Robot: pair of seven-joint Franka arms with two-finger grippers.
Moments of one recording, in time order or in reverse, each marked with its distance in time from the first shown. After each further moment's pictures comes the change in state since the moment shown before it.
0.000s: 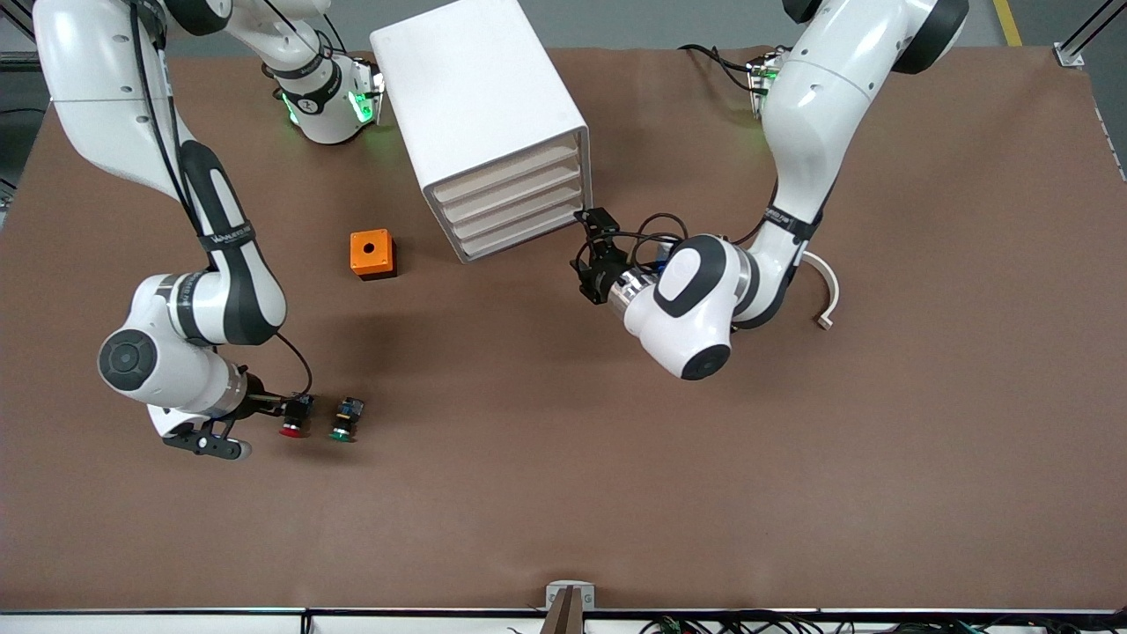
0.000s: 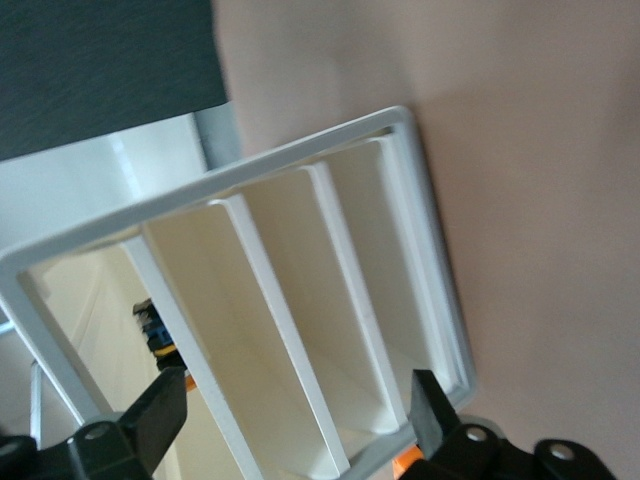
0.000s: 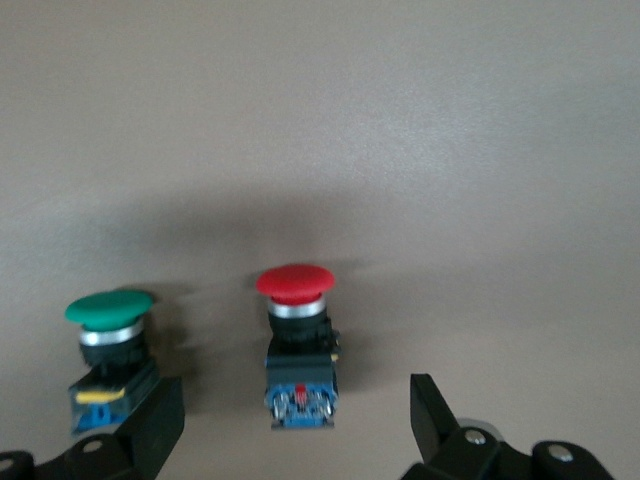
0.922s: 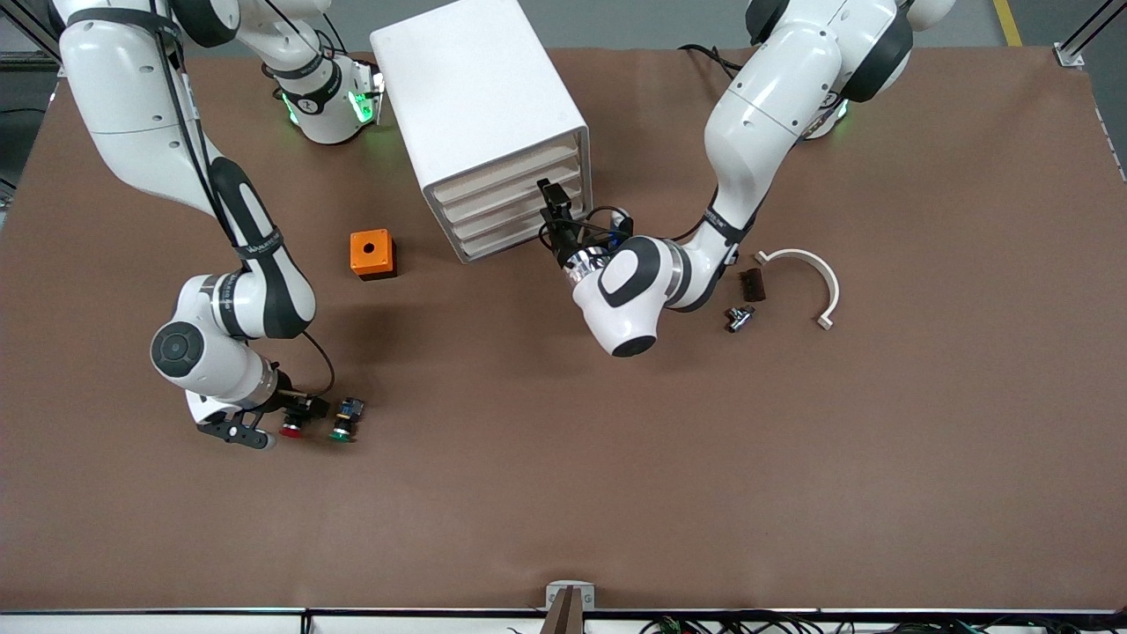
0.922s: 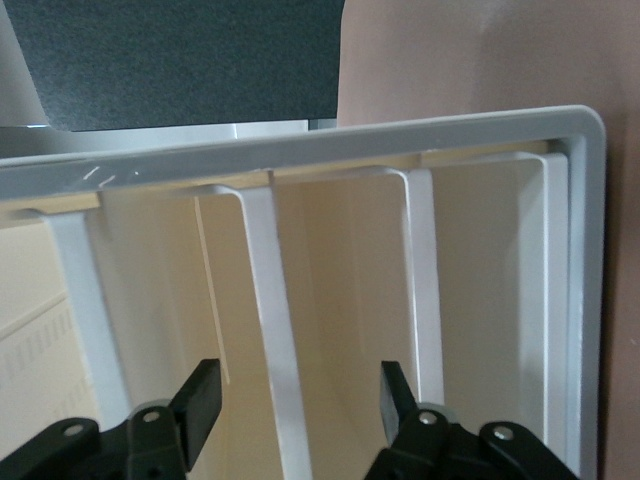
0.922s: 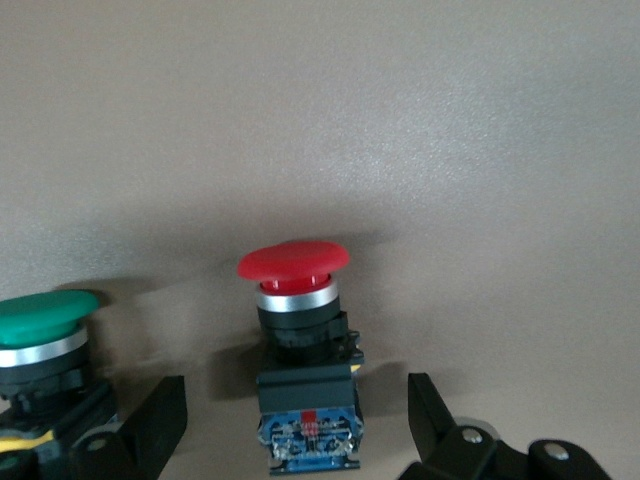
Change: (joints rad) left arm -0.114 0.127 -0.014 -0.001 -0.104 -0.063 -0.157; right arm 0.018 0.029 0.000 -0.098 0.000 0.145 0.064
